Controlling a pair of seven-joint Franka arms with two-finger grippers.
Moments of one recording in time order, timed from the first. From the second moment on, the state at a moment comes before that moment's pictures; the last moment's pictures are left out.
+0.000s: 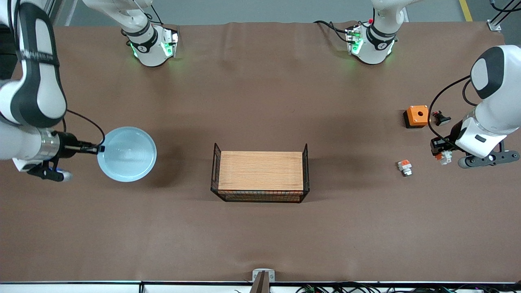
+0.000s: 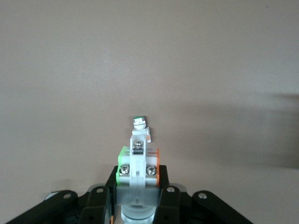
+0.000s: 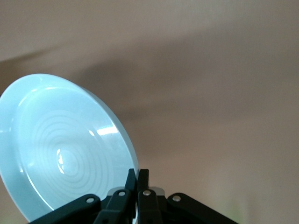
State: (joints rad) left arm 0.34 0.14 -0.37 -1.85 0.12 2.00 -0.18; right arm 0.07 0.26 -0.14 -1.66 0.20 1.61 0.18
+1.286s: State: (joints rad) left arm 0.34 0.12 -0.46 -1.84 0.06 1.96 -0.34; right arm 0.78 0.01 -0.11 -1.70 0.27 1.71 1.88
